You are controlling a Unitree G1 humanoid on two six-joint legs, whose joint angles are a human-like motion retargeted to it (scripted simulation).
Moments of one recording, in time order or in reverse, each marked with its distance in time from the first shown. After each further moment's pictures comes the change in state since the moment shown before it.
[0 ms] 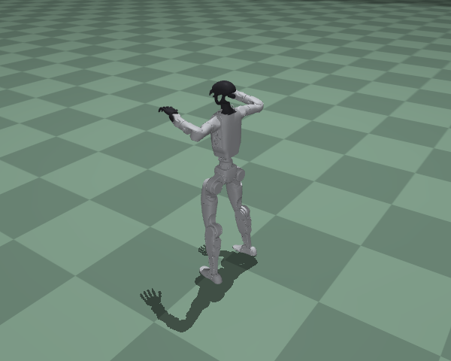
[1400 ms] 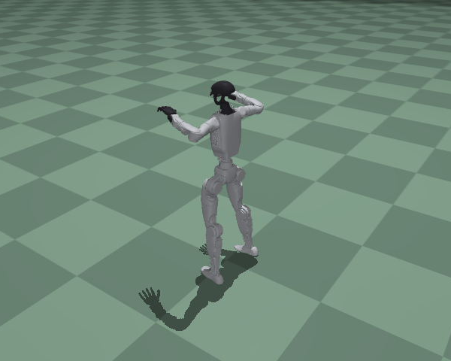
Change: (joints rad) left arm -0.044 -0.022 -0.029 0.009 0.040 -0.001 0.022; right arm -0.161 0.037 0.171 0.019 -0.038 -0.003 -0.021; waist -0.021 -0.006 0.003; left_leg 0.017 -0.007 0.010 -0.005 -0.015 0.007; right_leg 0.009 -0.007 0.009 -0.001 -0.009 0.000
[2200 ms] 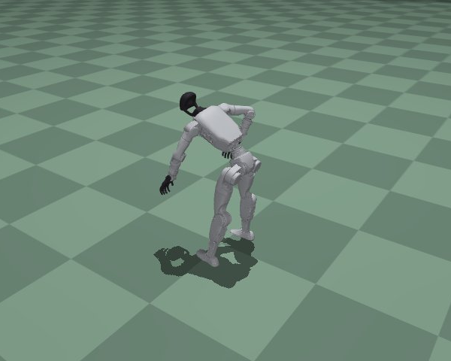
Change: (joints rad) left arm -1.699 -0.583 -1.805 1.316 0.244 0.315 0.207; right arm -0.568 0.535 1.373 0.074 0.093 0.030 -0.252; waist -0.316 -0.151 0.439; left_leg -0.854 -0.083 -0.144 -0.105 0.388 0.044; right_leg -0.827 -0.080 -0.060 -0.032 0.277 0.000
